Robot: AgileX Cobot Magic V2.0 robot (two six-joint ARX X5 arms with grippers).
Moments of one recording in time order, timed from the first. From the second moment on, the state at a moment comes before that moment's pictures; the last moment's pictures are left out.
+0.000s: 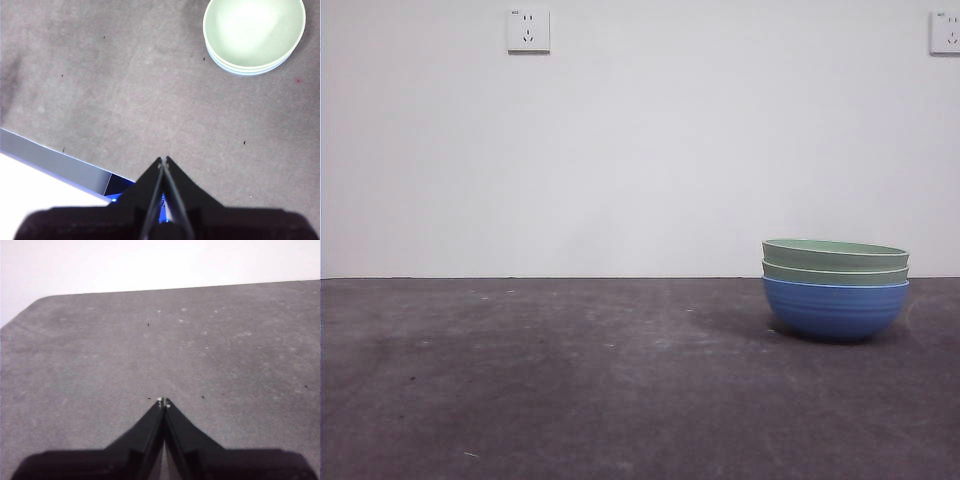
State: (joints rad) left arm 0.00 0.00 0.02 -0.19 0.00 0.02; right arm 0.39 1.11 1.49 -1.36 -0.18 0.13
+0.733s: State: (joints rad) left arm 0.00 0.00 0.02 -0.19 0.00 0.00; right arm 0.39 1.11 1.49 -1.36 -0.18 0.13
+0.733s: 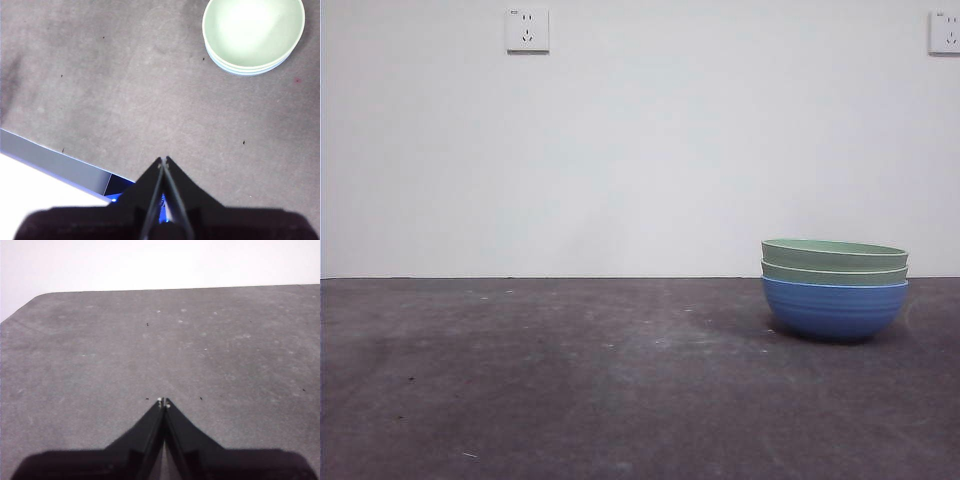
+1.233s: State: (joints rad) left arm 0.00 0.00 0.02 -0.19 0.00 0.00; right arm 0.17 0.76 1.17 -0.67 -0.21 0.03
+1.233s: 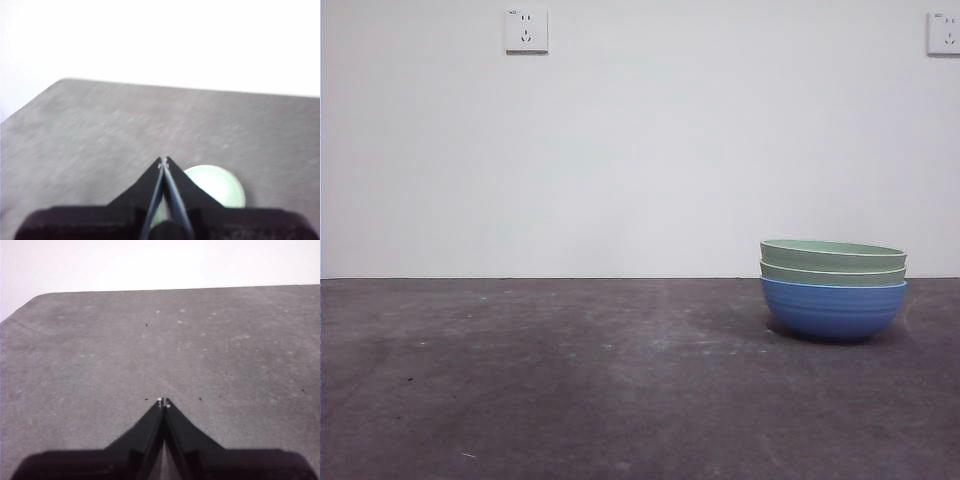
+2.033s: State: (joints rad) left arm 0.00 0.00 0.02 -0.19 0.00 0.00; right arm 0.00 0.01 0.04 -0.16 -0.21 0.06
